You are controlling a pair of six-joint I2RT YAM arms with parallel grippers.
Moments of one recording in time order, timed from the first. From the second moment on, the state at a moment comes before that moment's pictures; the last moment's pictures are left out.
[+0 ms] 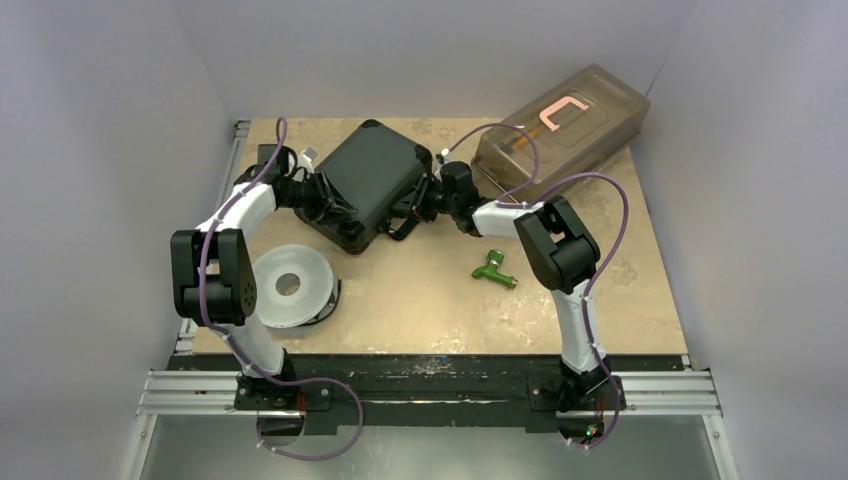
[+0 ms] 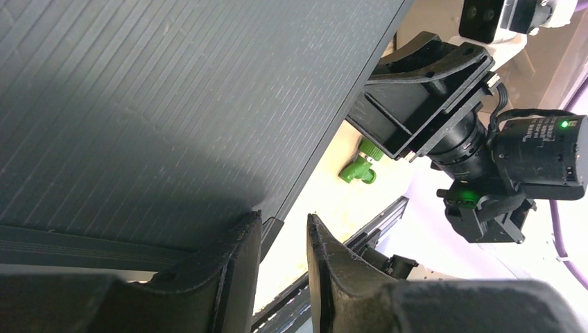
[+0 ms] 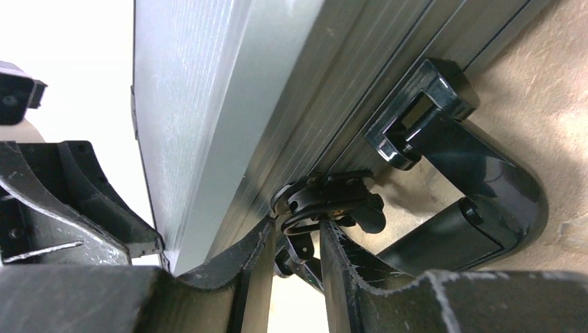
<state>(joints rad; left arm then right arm) 0.03 1.74 1.22 -0.52 0.73 -0.53 0.56 2.17 1.33 0.40 -0.38 1.03</state>
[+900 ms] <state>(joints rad) 0.03 1.74 1.22 -0.52 0.73 -0.53 0.55 2.15 1.51 0.14 -0.46 0.84</state>
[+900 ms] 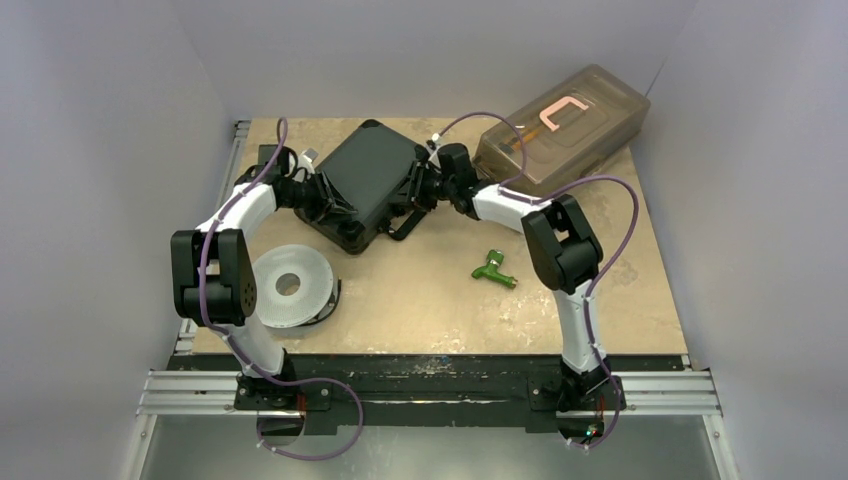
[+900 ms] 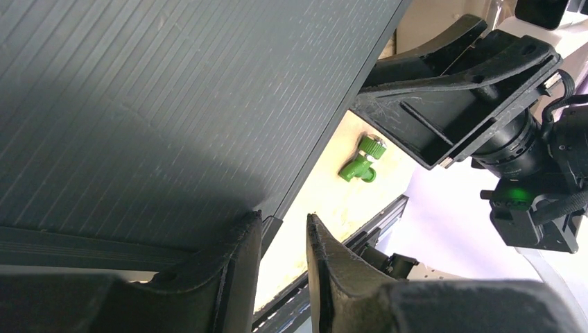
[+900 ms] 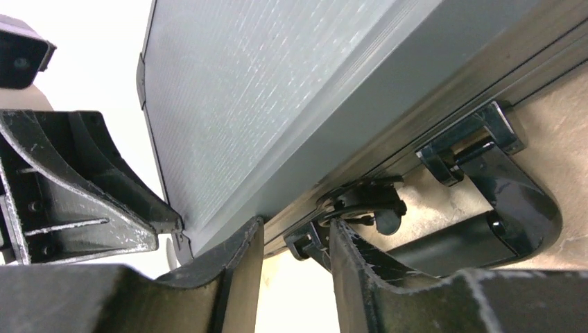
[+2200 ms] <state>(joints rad) 0.02 1.72 1.21 -0.49 0.69 -0.51 0.56 1.92 1.64 -0.11 -0.25 0.67</state>
